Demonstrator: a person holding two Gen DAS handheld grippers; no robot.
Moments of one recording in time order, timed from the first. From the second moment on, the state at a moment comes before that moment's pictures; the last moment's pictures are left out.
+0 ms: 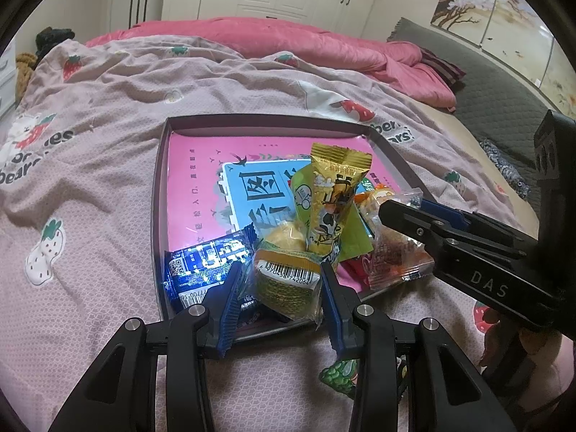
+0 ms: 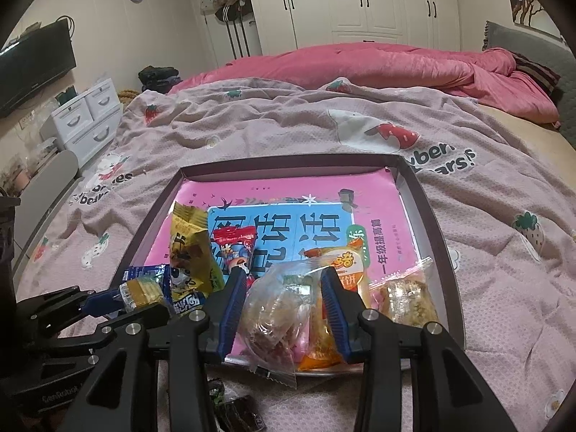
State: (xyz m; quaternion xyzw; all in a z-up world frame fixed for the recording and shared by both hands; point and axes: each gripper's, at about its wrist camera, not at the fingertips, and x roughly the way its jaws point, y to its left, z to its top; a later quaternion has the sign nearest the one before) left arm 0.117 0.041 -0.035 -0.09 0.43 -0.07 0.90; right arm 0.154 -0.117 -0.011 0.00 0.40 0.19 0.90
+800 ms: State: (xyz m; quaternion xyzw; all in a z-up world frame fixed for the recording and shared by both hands) left arm 0.114 0.049 -0.031 -0.10 0.42 -0.07 0.90; right arm 0.129 -0.147 0.006 0.01 0.38 0.18 0.91
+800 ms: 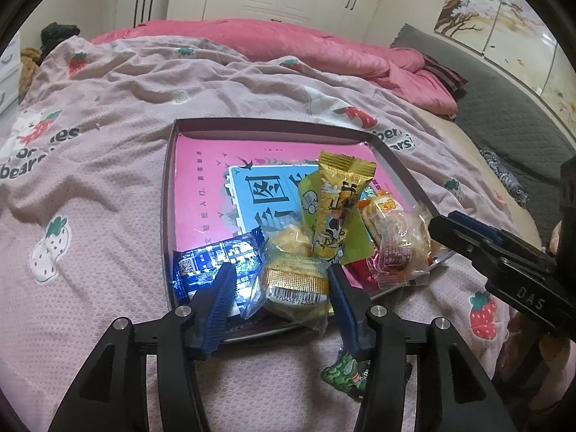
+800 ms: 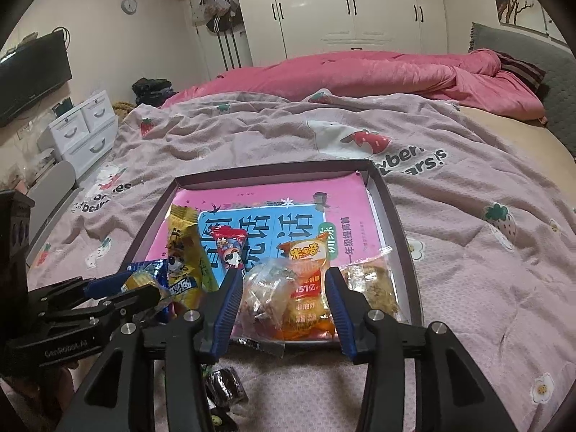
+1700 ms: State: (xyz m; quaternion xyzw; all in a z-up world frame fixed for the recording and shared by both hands) left arm 0.084 0.056 0.005 -0.10 0.39 -0.06 0.91; right arm 0.106 -0.145 0.026 0.01 0.36 0.20 0.91
